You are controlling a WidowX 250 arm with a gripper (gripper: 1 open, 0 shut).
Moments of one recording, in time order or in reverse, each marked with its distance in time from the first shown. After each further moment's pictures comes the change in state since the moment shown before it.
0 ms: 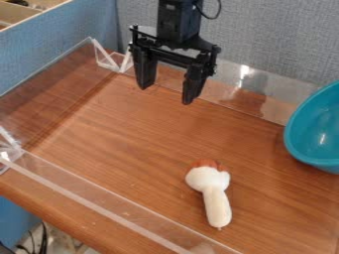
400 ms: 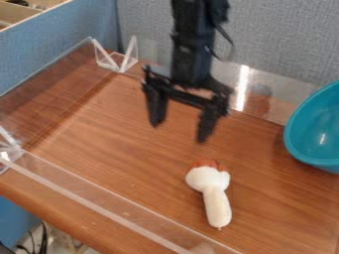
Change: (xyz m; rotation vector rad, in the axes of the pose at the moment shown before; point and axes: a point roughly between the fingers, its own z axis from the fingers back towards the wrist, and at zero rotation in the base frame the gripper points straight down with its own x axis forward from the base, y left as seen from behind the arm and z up) arm -0.015 -0.036 -0.038 -0.022 0.044 -0.004
